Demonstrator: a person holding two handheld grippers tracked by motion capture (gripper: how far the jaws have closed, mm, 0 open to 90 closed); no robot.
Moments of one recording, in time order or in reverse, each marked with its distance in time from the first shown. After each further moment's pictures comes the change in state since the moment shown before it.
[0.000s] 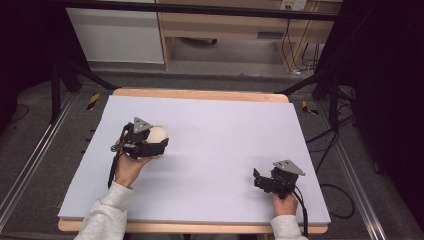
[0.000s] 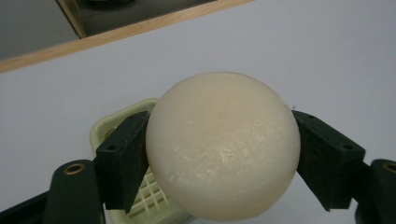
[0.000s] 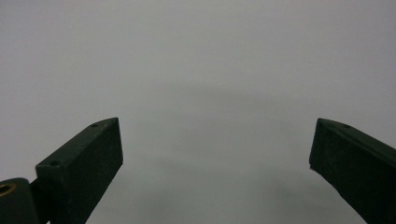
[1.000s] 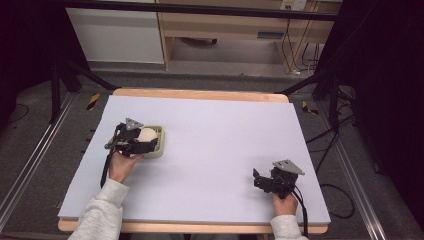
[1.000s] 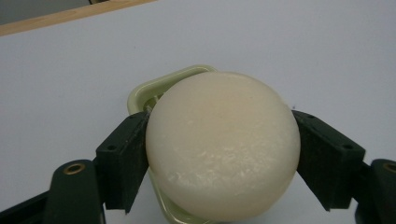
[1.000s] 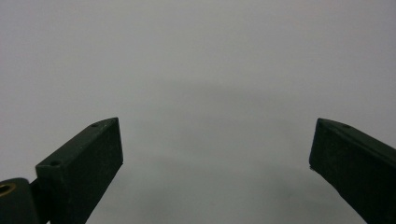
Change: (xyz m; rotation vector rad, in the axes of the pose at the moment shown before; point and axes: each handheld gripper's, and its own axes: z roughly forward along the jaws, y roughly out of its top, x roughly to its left) left arm 0.041 -0.023 0.027 0.076 0.055 -0.049; right arm 0.000 0.000 0.001 0.011 0.005 -0.003
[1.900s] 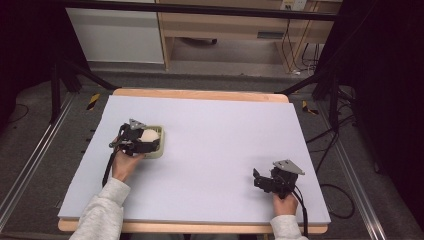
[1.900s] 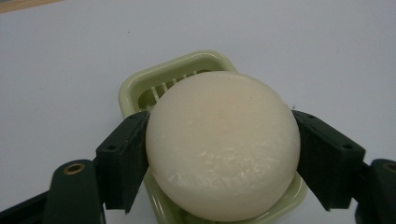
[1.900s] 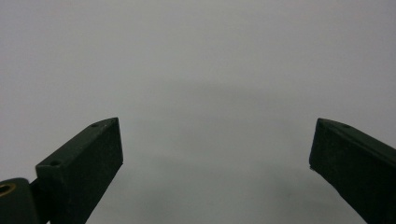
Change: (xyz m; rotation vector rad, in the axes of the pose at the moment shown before) left arm 0.006 -0.006 0.025 0.035 -0.009 -0.003; right arm 0.000 0.000 0.000 0.001 -0.003 0.004
